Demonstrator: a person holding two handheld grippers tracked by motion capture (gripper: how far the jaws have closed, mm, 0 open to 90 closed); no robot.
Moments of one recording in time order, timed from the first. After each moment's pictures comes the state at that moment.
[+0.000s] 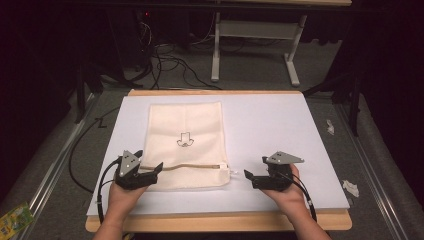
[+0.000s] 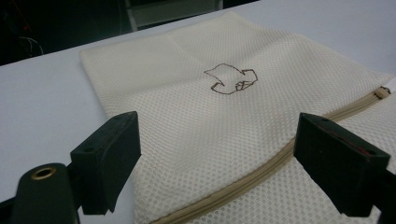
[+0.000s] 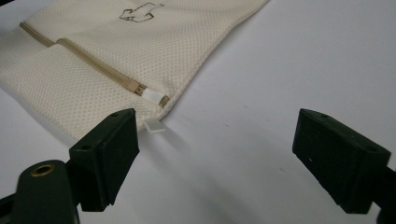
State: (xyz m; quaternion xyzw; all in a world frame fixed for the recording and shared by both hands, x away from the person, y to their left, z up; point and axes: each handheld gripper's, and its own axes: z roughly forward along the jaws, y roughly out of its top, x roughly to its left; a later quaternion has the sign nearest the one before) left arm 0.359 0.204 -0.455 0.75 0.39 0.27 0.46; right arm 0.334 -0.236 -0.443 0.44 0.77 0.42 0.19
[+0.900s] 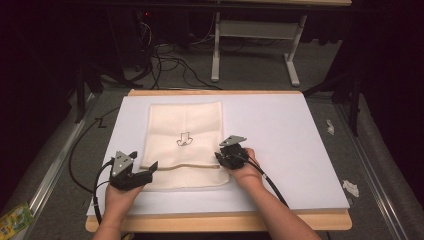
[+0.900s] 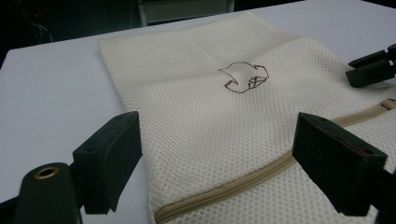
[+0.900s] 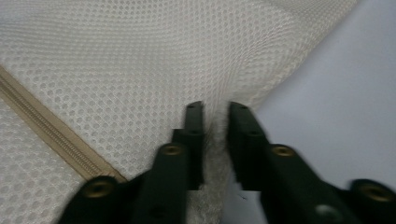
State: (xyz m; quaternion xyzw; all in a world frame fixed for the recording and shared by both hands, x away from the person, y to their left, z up) left arm 0.355 0.214 -0.456 0.73 0.42 0.27 0.47; right arm 0.421 -0.134 -0.478 0.41 0.83 0.34 0.20
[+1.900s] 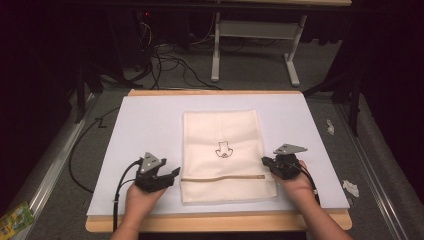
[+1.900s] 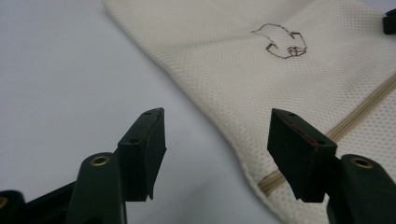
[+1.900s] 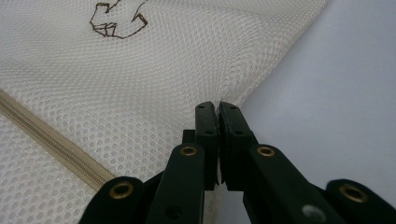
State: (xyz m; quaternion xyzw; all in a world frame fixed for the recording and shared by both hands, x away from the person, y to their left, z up) left arm 0.357 0.136 -0.462 0.78 0.40 0.17 0.45; right arm 0.370 -0.282 -0.465 0.45 0.80 0.35 0.19
